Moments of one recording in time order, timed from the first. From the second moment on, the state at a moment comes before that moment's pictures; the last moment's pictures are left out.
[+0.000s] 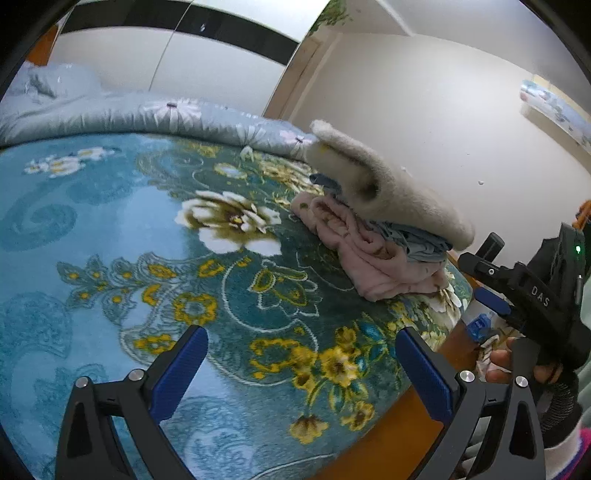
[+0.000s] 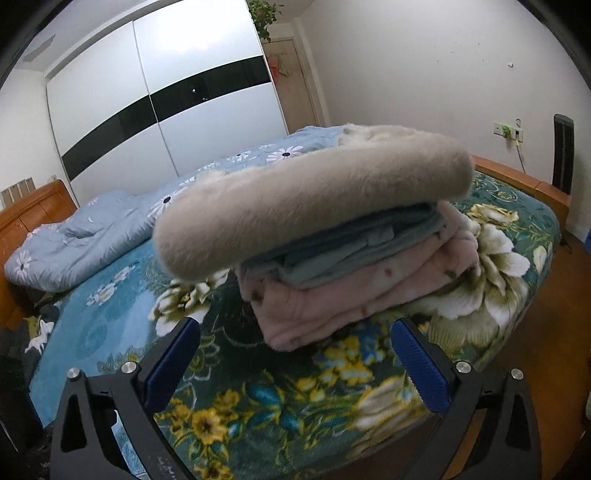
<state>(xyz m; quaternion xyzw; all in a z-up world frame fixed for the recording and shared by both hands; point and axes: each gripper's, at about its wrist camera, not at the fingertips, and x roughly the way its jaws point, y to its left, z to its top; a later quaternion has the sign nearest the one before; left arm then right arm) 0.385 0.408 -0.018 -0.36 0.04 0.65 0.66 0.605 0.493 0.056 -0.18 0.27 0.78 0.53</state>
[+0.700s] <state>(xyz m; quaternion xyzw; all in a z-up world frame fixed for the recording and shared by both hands) 0.393 0.366 -0.037 -0.25 0.10 0.65 0.71 0.568 0.445 0.040 -0.24 0.26 0.72 0.60</state>
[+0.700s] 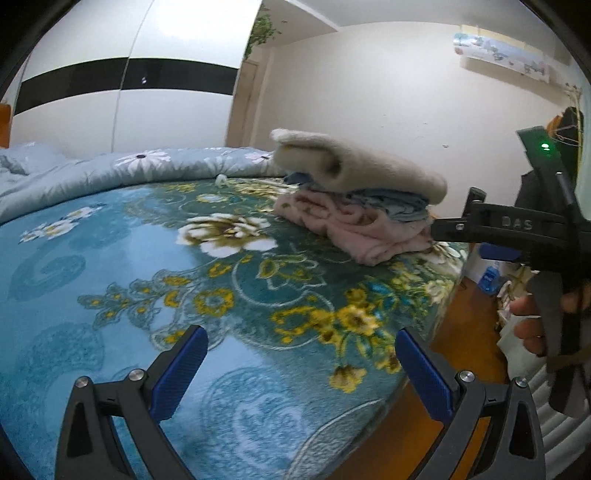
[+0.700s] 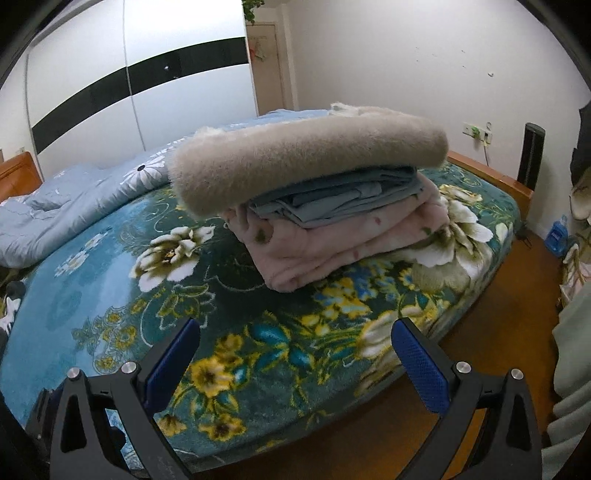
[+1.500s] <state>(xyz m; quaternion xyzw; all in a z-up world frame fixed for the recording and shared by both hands) 0.377 0.359 -0.020 -0.25 0.04 0.65 0.72 0.536 0.434 0.044 -0.29 0.25 0.66 0.64</state>
